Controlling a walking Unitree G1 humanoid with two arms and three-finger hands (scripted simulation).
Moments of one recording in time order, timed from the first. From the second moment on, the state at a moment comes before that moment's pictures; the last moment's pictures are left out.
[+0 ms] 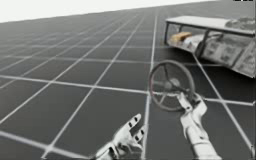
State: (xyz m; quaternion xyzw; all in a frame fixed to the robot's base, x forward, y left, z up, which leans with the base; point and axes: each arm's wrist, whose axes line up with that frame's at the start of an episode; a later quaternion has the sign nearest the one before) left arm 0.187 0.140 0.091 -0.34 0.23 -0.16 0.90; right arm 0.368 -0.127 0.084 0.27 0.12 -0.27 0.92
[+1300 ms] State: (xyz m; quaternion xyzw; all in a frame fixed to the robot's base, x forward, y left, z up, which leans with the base) left arm 0.186 0.141 0.092 -0.34 0.23 -0.16 0.90; right arm 0.370 -0.122 0.090 0.28 0.11 -0.26 0.92
